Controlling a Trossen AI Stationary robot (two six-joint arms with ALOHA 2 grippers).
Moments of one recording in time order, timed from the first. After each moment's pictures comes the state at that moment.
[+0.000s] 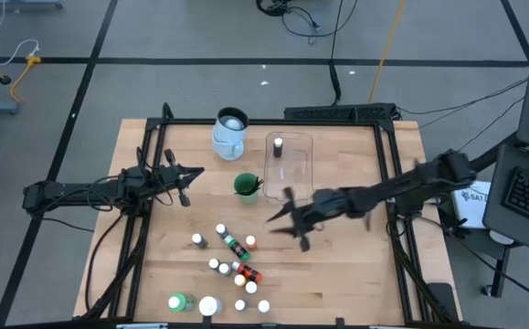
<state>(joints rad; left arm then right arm) 0.12 0.31 0.02 0.32 -0.24 0.25 0.19 1.53 0.81 0.47 -0.06 -0.31</state>
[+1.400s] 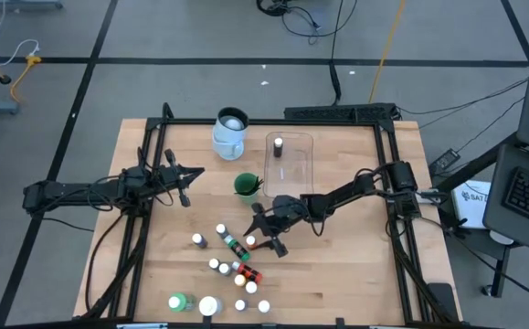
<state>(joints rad) 0.12 0.31 0.02 0.31 -0.24 0.25 0.12 2.01 1.03 0.63 -0.37 -0.18</state>
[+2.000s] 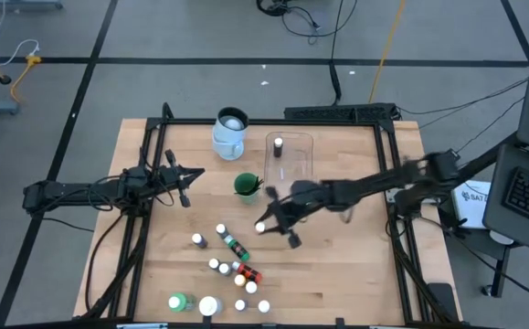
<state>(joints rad) 0.12 0.31 0.02 0.29 -0.24 0.25 0.13 1.63 1.04 0.26 -0.26 -0.23</state>
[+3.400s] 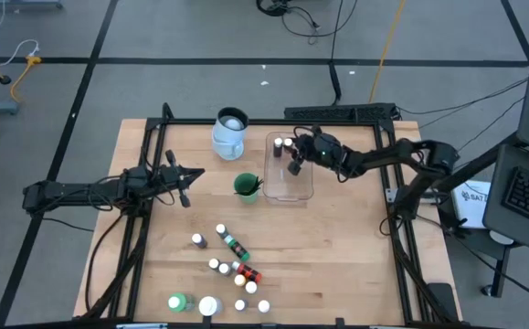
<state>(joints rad) 0.12 0.31 0.02 0.27 -0.24 0.21 -0.42 1.67 0.66 0.71 0.18 -0.12</state>
